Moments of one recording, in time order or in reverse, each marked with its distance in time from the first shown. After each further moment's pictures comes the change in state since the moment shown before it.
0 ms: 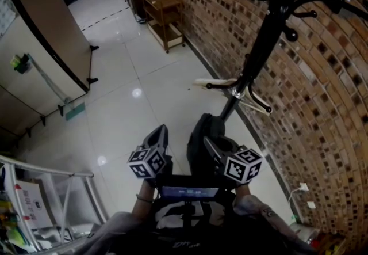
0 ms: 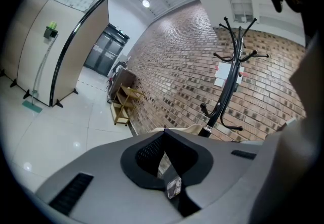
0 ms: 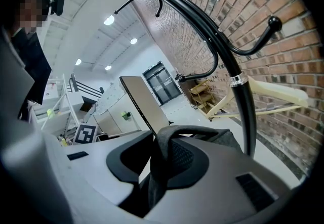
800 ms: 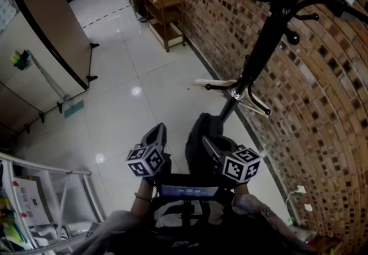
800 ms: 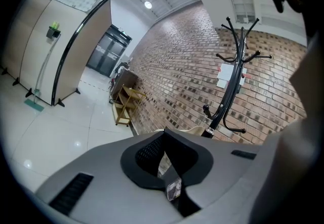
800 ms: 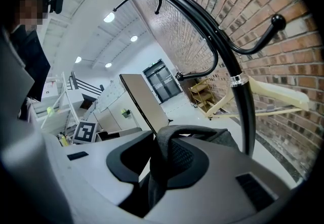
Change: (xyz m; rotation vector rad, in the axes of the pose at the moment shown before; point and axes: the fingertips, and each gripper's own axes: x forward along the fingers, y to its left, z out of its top) left arm 0.005 0.001 0.002 -0.019 -0.012 0.018; right arm 0.003 -0.006 0.000 -0.013 0.029 0.002
